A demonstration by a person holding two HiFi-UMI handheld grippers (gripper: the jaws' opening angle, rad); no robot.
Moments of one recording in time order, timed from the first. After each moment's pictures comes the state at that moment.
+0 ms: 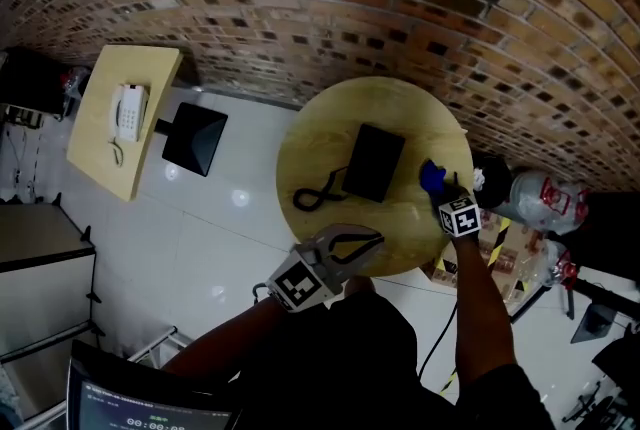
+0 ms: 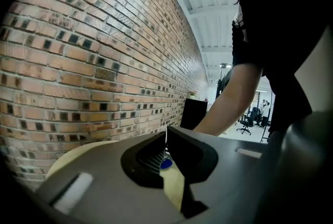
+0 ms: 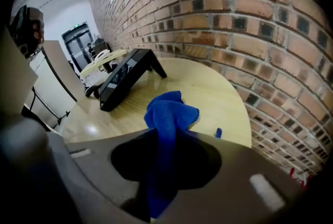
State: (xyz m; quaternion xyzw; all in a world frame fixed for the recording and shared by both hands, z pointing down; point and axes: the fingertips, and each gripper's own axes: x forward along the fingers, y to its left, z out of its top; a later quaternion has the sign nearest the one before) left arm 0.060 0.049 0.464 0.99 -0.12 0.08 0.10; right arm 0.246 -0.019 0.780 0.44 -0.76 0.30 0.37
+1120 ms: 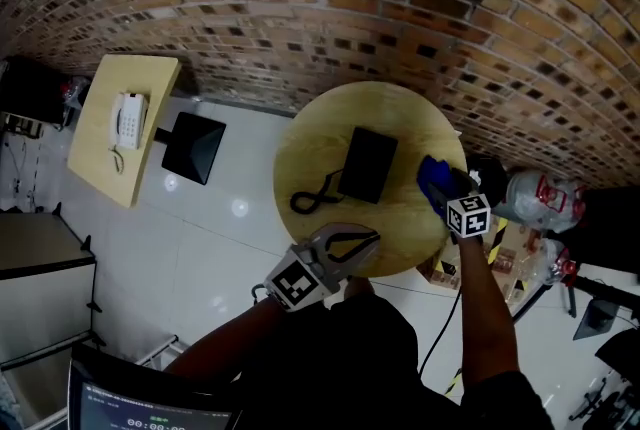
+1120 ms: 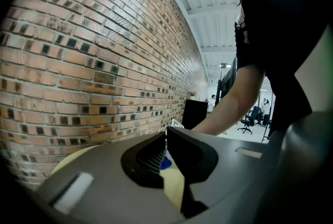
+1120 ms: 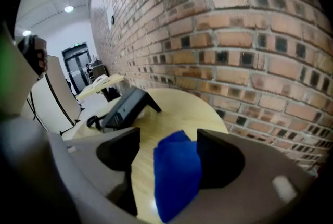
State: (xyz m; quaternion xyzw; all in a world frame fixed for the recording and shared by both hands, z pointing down) left arm 0.063 0.053 0.453 0.99 -0.12 0.07 0.09; right arm 0.257 -0.047 0.703 0.50 -0.79 0.26 0.25
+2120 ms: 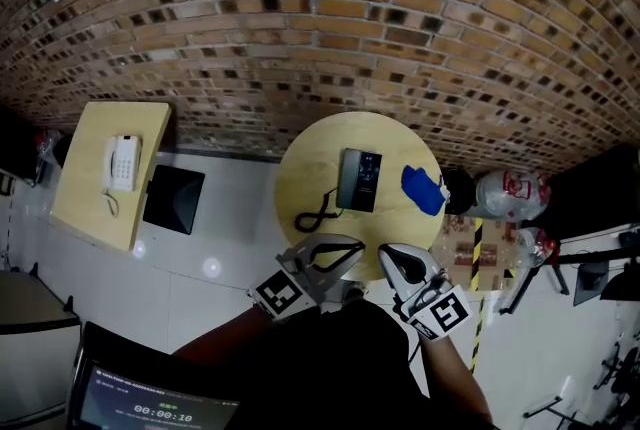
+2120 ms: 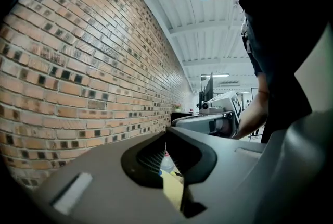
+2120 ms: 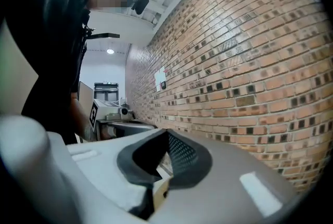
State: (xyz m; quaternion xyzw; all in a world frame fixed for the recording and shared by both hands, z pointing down) left arm -0.033 0.098 0.363 1.00 -0.04 0.00 0.04; right arm -0.004 0.111 0.371 0.47 -0.88 0.07 0.01
